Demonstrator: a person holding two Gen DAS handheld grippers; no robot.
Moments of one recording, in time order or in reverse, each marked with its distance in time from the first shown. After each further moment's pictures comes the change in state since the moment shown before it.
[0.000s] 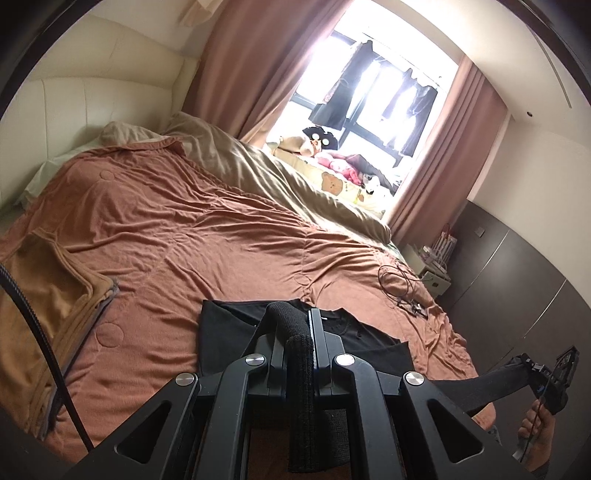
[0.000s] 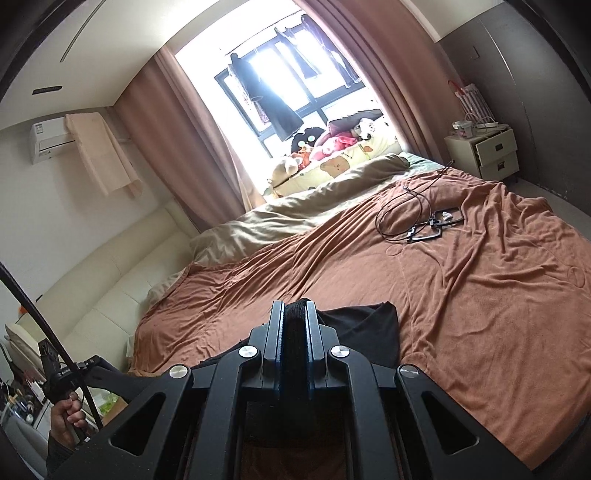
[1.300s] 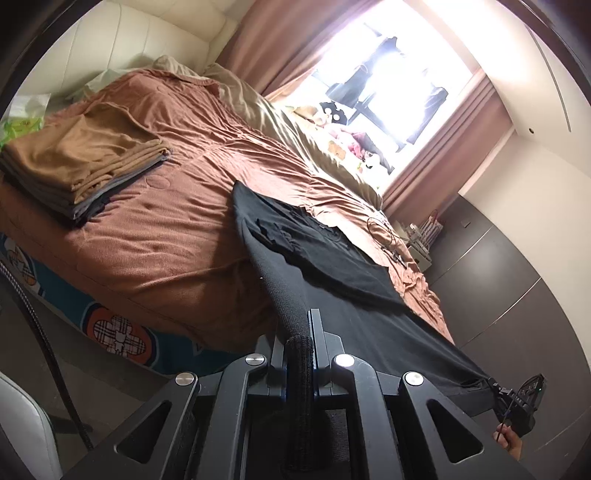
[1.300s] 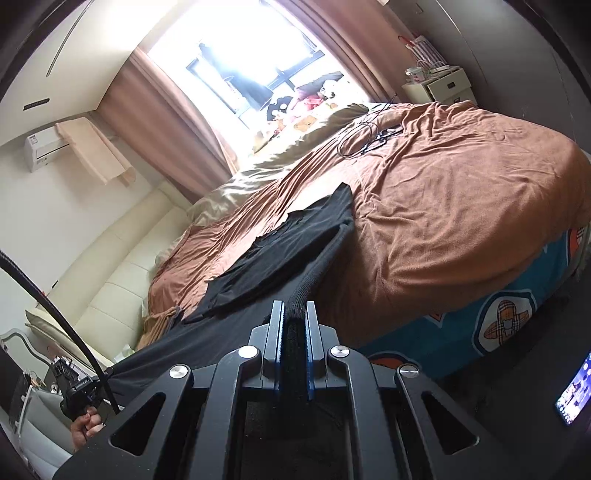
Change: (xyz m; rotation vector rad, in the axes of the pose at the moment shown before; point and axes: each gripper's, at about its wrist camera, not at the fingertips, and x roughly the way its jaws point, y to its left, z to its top) left arm -0.147 0.042 -0.206 -0.158 0.085 -0.065; right arm -0.223 -0.009 -0.192 0.163 0.087 -0.021
